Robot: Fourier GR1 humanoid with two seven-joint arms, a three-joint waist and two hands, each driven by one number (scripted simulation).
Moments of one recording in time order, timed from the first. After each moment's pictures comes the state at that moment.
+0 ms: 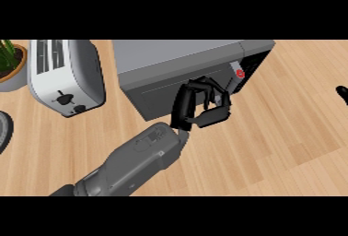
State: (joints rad) left arm -0.87 0.00 -0.81 -0.88 0.91 0.65 -0.58; right arm -0.05 -0.48 -0.20 -1.93 -0.73 0.53 -0.08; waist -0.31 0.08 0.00
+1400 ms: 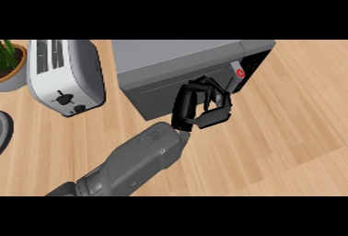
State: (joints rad) left arm -0.90 0.00 -0.86 -0.84 1.01 0.63 -0.70; right arm -0.10 -0.57 -0.22 -1.93 -0.90 0.57 0.00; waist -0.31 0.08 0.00
